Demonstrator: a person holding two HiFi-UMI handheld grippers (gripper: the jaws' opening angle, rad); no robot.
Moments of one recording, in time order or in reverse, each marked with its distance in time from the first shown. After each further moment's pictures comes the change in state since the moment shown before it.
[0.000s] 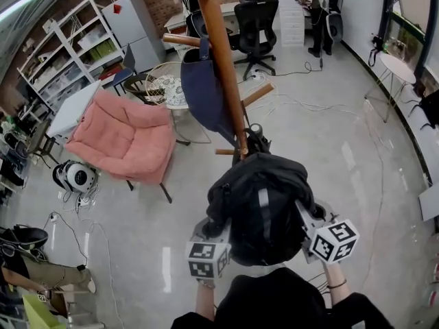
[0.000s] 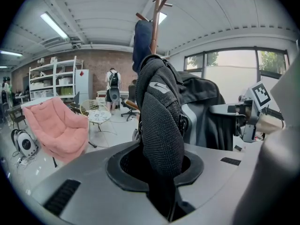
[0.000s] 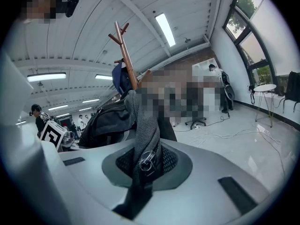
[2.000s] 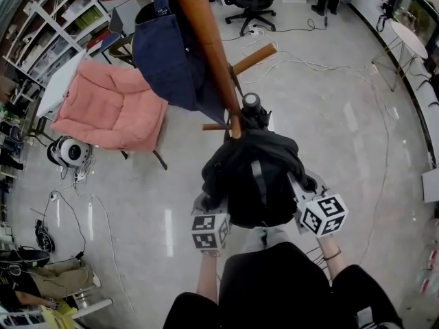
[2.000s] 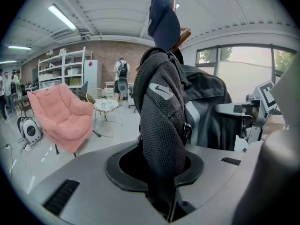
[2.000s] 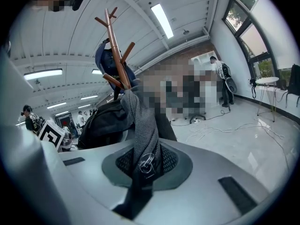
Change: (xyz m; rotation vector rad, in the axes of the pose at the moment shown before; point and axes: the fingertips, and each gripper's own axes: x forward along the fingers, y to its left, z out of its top) left arm 0.093 0.038 -0.055 -0.092 0.074 0.083; right arm 0.082 -0.054 -0.058 0.013 0.059 0.002
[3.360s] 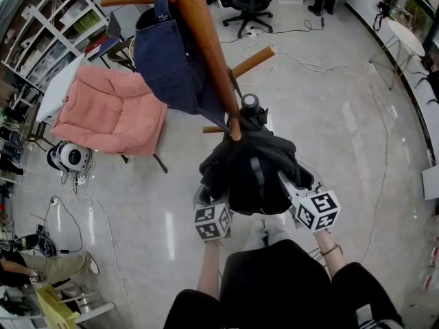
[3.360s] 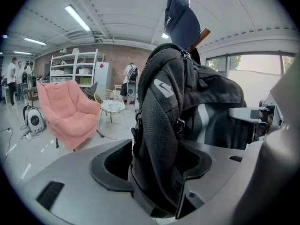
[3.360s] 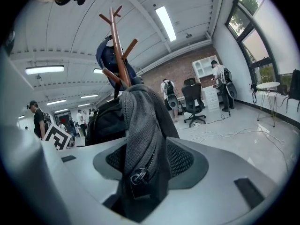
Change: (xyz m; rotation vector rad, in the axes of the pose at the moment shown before) left arm 0.032 0.027 -0.004 -0.100 -0.085 0.066; right arm 0.018 -0.002 -0.006 -0.041 -0.030 -0.014
